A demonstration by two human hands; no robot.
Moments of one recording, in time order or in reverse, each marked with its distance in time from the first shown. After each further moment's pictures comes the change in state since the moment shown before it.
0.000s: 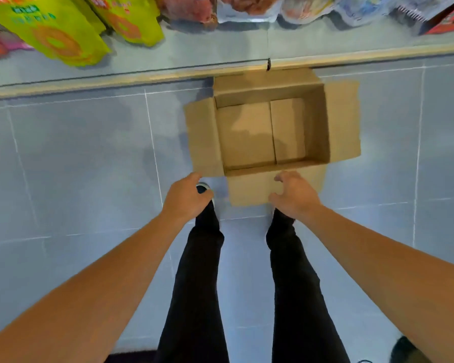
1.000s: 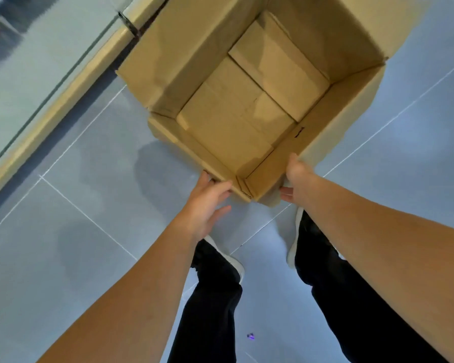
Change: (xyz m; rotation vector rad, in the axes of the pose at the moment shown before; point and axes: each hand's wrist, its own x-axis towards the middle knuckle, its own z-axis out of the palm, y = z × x) left_hand 0.216 0.030 0.206 -0.360 -0.506 -0.218; right_hand 0.227 0.162 0.150 1.482 0.155 0.907
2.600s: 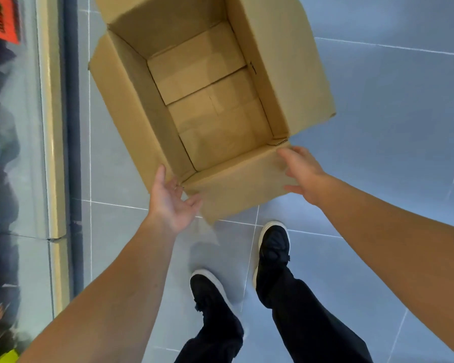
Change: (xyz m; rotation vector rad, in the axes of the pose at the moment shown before) left_hand 0.043 0.173 0.321 -0.010 0.107 -0.086; right_hand 0.098 -0.029 -0.326 0.643 -0.129 -0.007
